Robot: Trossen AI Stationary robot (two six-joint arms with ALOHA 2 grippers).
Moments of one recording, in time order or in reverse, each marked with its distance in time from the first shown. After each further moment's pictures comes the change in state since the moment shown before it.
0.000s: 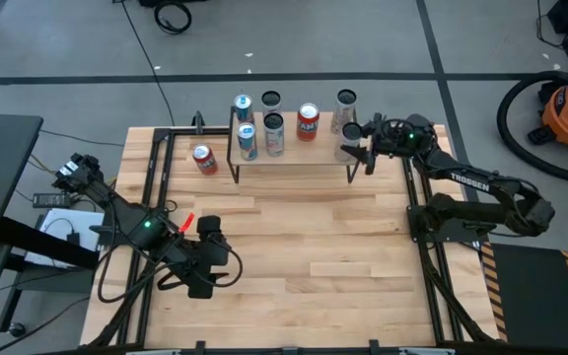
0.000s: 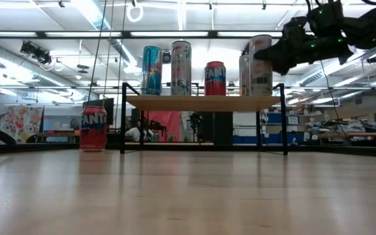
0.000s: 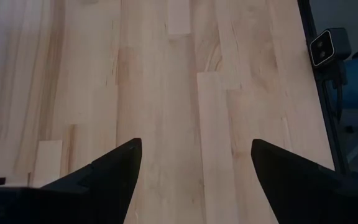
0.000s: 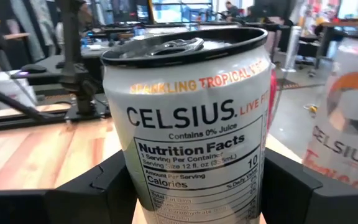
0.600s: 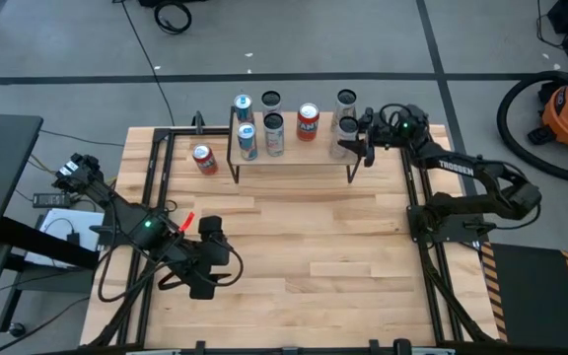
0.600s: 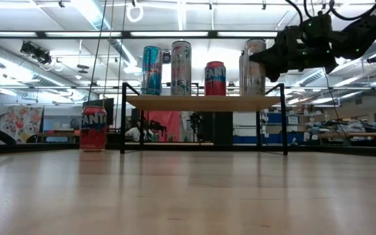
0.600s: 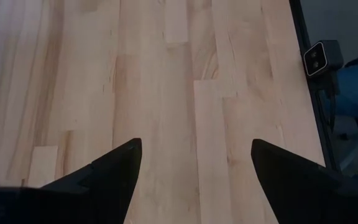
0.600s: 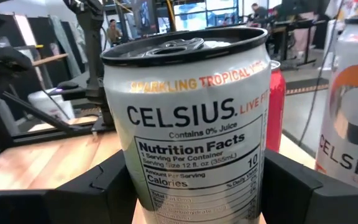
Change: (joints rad) left arm 0.007 0.000 0.000 0.031 0.000 -0.004; right arm -0.096 0.205 0.048 0.190 -0.227 0.109
